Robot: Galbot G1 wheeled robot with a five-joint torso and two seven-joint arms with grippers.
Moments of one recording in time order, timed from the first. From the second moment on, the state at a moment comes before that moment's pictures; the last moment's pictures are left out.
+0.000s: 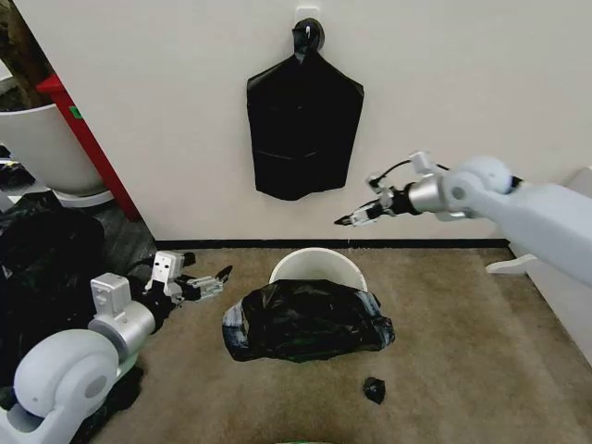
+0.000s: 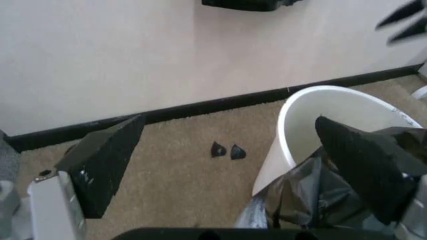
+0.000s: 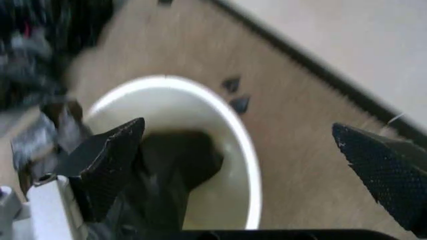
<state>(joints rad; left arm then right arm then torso) 1.40 -0.88 -0.69 -2.34 -0.84 0.65 -0.06 0.37 0.72 -1.04 1.46 1.42 -0.74 -0.35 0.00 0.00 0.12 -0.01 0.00</state>
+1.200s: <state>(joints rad) 1.38 -0.94 -0.72 -2.34 -0.80 0.64 -0.01 0.34 1.02 -1.20 1.10 1.26 -0.73 -0.42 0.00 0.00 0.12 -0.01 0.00</state>
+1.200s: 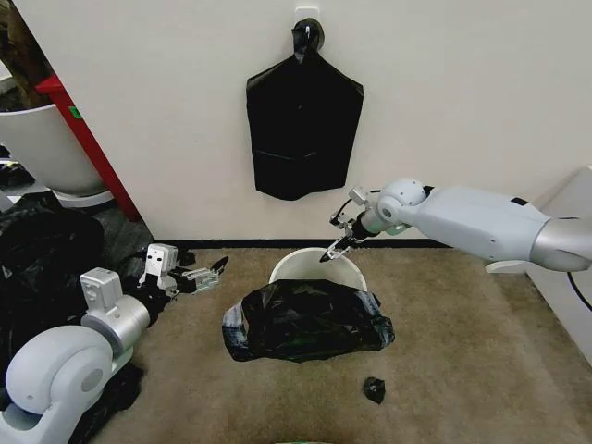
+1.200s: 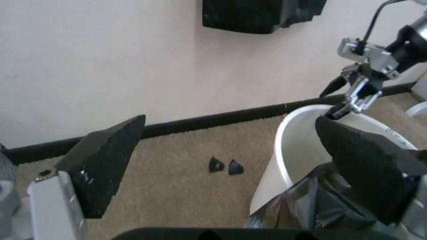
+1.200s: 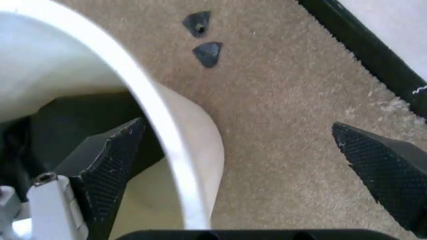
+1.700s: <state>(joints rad) 1.37 -0.96 -0.71 -2.33 -0.79 0.63 -0.01 0.31 1.08 -1.20 1.05 1.24 -0.73 -0.44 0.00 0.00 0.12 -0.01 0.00</state>
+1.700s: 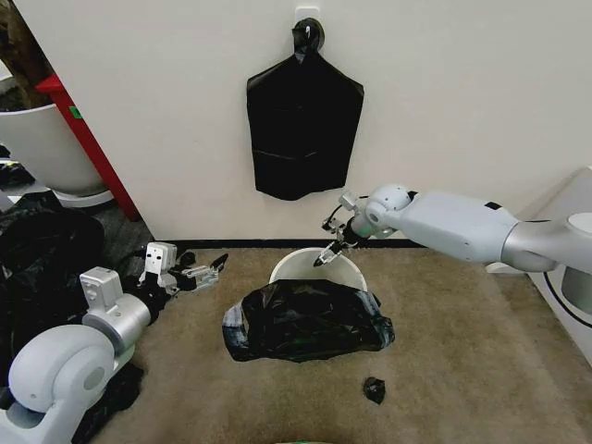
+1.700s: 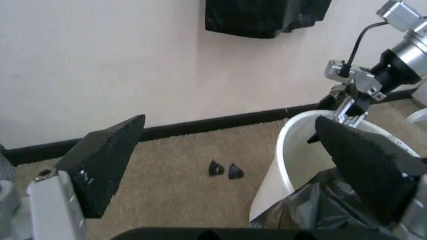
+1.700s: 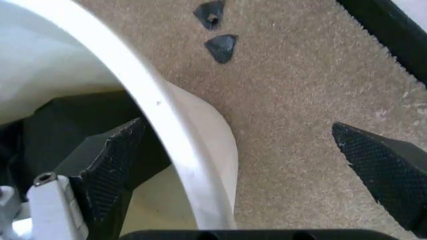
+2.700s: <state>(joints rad) 1.37 -0.98 -0.69 -2.33 -0.74 0.60 -0.03 0.27 1.07 -1.16 1.06 1.26 -0.73 -0.40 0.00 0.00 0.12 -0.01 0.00</state>
